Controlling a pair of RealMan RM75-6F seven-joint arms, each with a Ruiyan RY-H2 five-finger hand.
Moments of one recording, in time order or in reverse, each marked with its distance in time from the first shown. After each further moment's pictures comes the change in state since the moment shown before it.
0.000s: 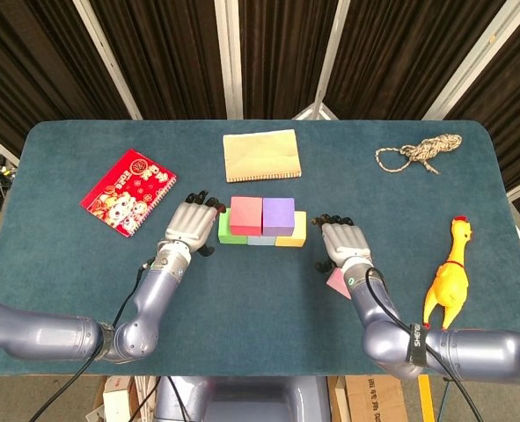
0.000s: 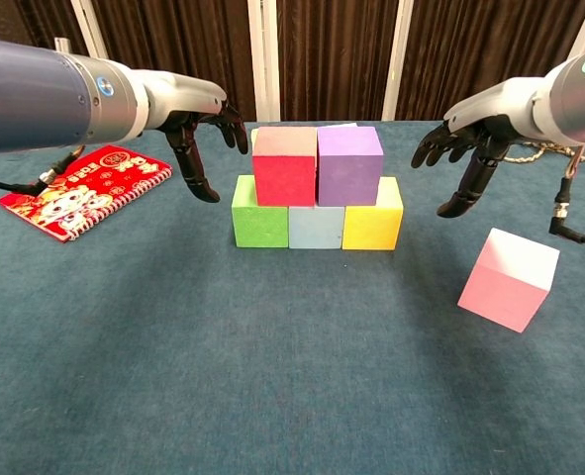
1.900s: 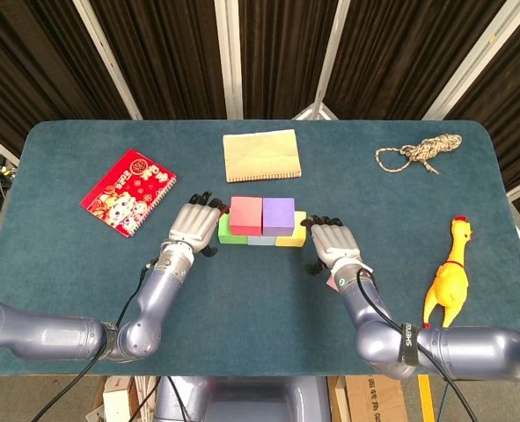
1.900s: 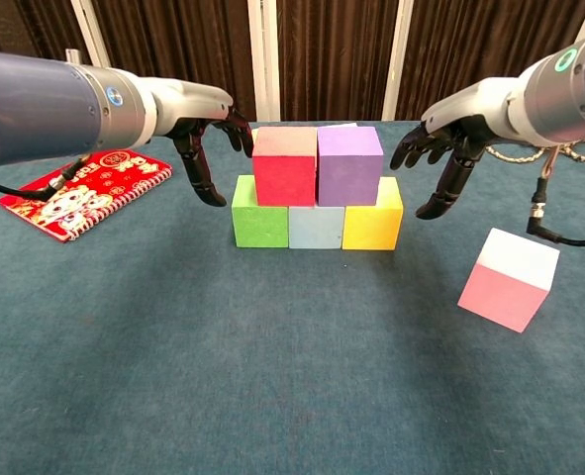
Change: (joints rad) left arm 0.011 -0.028 -0.006 0.032 0.031 -0.015 -0.002; right arm 0.047 -0.022 0.002 0.004 0.017 -0.008 0.011
